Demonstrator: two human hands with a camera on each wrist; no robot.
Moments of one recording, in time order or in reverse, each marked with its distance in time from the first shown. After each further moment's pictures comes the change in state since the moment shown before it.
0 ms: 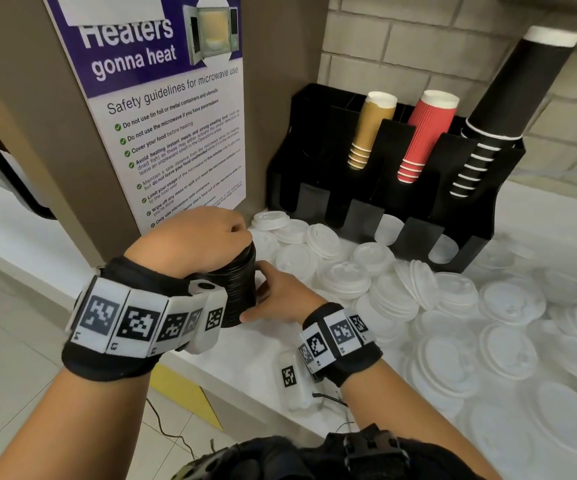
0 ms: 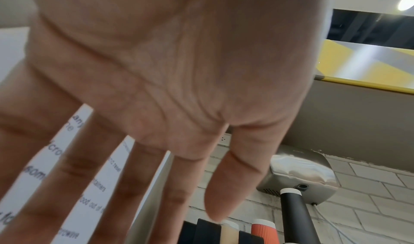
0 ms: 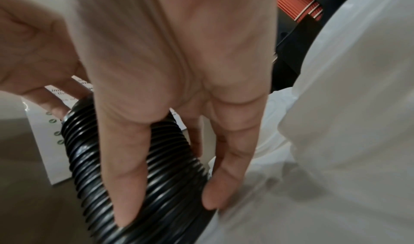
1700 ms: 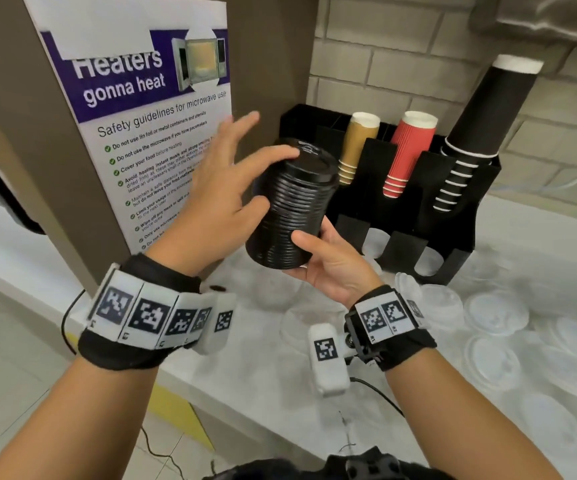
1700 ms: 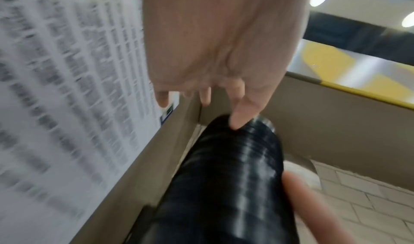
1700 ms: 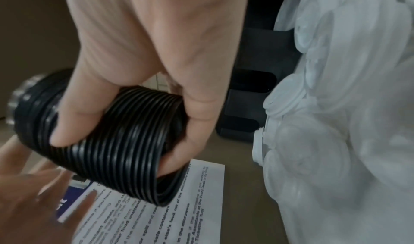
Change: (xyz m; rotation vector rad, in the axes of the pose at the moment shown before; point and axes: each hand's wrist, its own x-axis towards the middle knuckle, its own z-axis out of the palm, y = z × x) left_hand 0.011 0.031 -0.003 -0.348 0.556 0.537; right_hand -0.036 -0.013 -0.079 1.128 0.085 -0.255
